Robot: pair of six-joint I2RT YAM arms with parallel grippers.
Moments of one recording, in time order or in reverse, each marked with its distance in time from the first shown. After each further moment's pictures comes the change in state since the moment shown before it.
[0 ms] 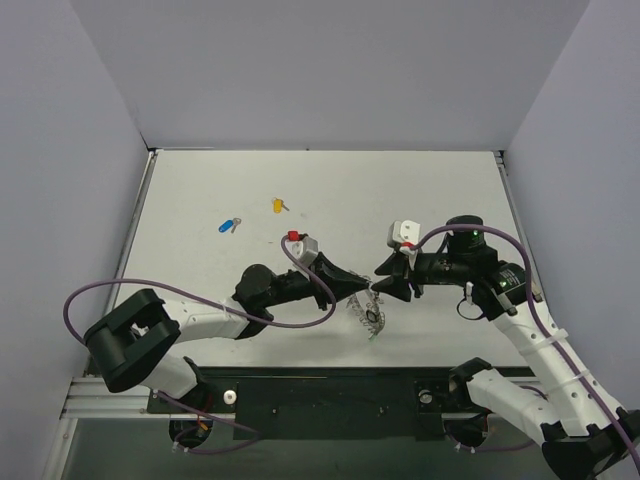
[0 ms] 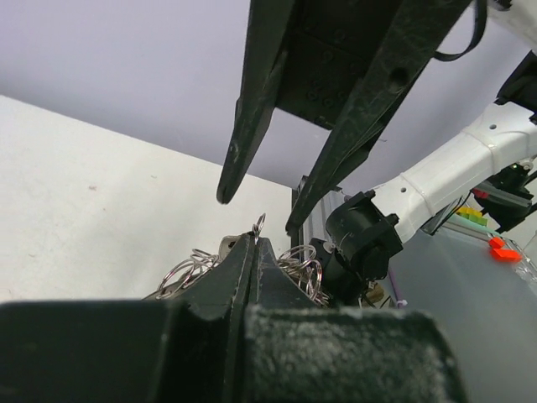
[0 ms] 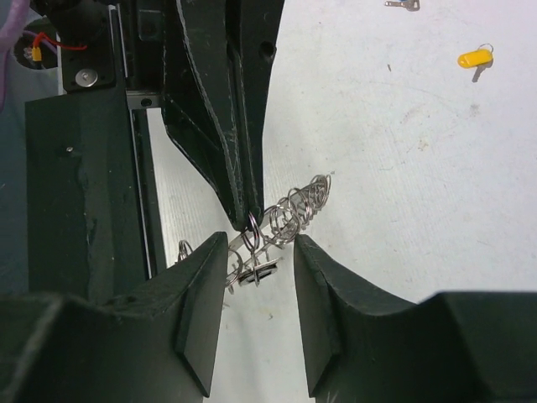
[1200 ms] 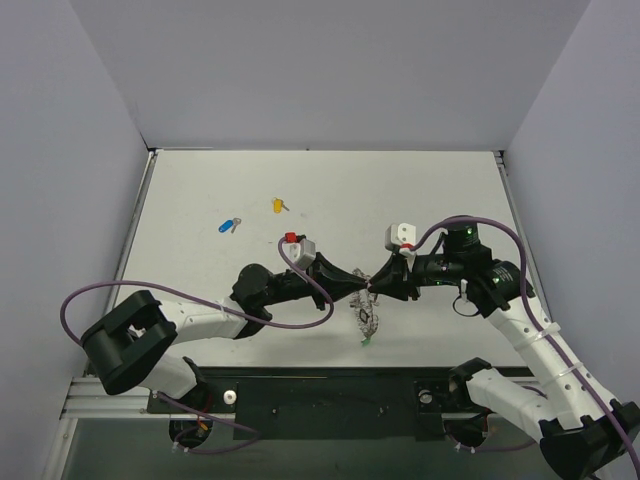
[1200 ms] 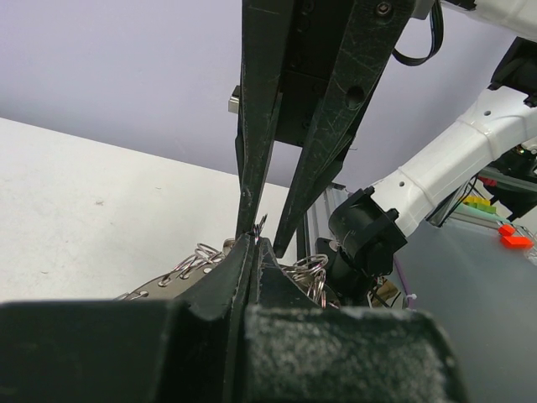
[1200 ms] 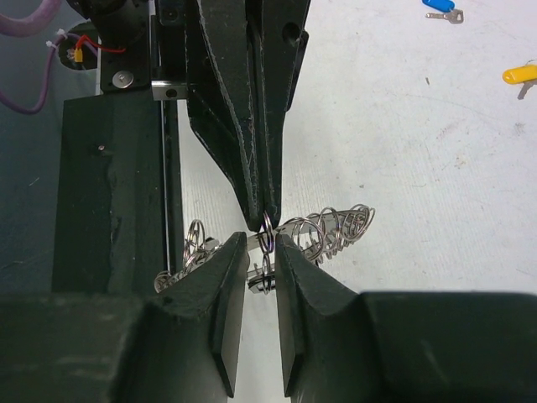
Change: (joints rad) left arm 0.009 -0.029 0.000 0.011 0.041 0.065; right arm -0.015 0.027 -0.038 0.030 -0.117 -0.010
